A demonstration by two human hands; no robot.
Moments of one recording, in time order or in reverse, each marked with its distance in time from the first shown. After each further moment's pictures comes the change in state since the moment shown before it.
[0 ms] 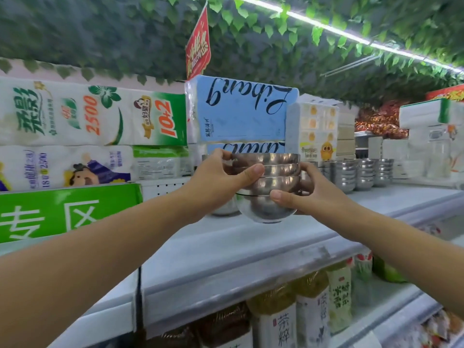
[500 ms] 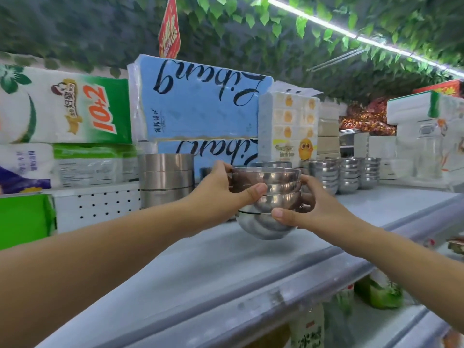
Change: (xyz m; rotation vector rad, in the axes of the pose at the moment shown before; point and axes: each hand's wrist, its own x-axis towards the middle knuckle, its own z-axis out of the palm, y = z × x) left_hand 0.108 -0.042 0.128 0.117 -0.128 -0.049; right_hand 0.065 0.116 -0.104 -0.046 0.012 0.072
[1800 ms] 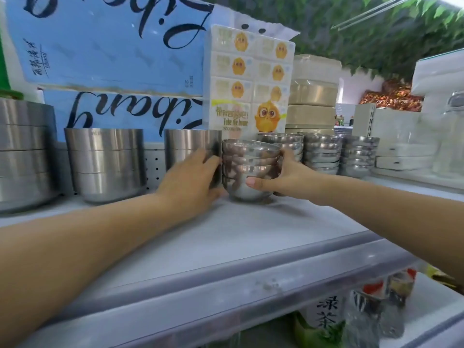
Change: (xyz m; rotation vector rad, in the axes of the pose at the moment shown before) left_hand 0.174 -0.032 0.212 0.983 0.180 0.077; right_hand 0.186 0.188 -0.186 -0.236 -0.279 0.077
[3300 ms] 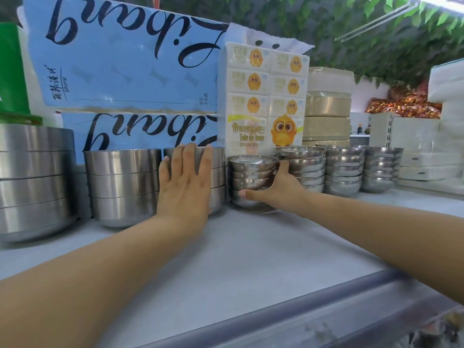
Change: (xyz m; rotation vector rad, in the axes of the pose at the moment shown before) left_hand 0.005 -0.036 0.003 0.289 0.162 -0.191; right_hand 0.065 -0.011 0.052 -0.050 0.259 0.033
